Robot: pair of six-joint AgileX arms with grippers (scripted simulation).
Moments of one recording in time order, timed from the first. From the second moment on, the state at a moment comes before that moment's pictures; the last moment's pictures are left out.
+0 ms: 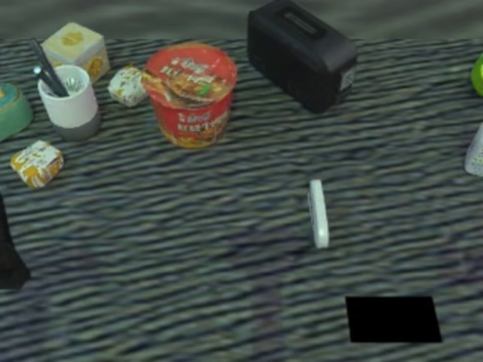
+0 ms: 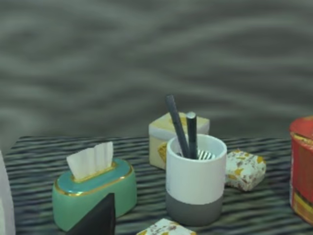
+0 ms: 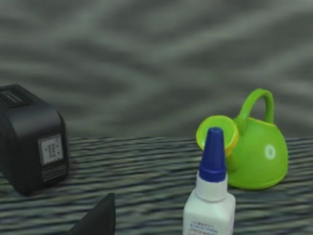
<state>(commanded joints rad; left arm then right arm) 0.00 0.00 0.00 0.00 0.00 0.00 0.00 0.00 0.00 0.00 0.00 0.00</state>
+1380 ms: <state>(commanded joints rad) 0.00 0.00 0.00 0.00 0.00 0.00 0.43 1.77 1.50 -1.01 0.00 0.38</state>
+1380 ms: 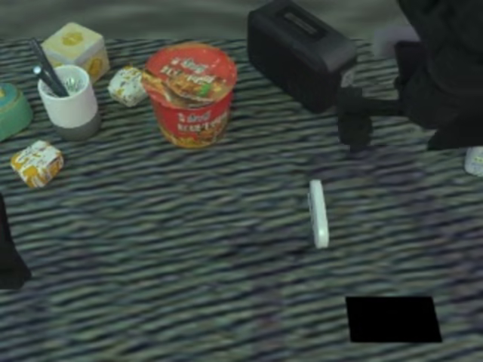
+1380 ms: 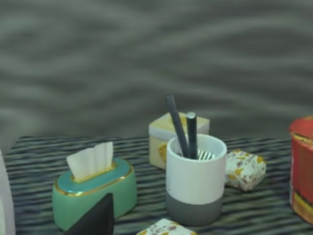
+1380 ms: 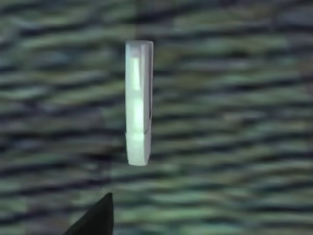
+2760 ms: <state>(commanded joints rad) 0.00 0.00 0.00 0.00 0.00 0.00 0.55 2.32 1.72 -0.97 0.00 0.48</state>
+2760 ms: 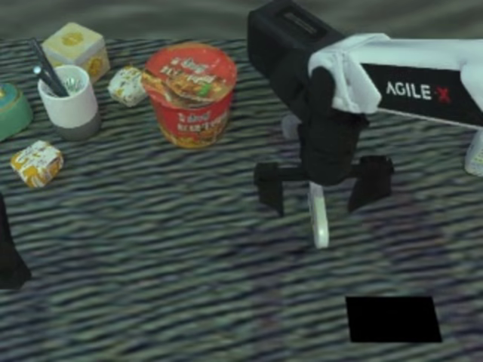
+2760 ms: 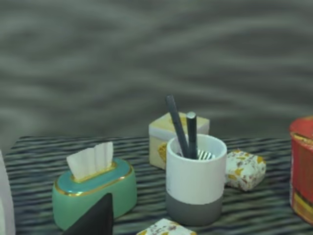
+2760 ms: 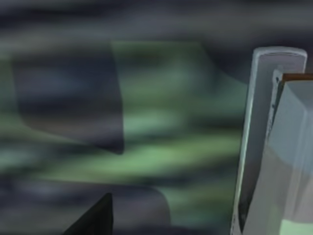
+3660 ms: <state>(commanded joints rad) 0.00 0.00 0.00 0.00 0.00 0.00 0.55 2.33 1.69 -0.93 0.00 0.49</state>
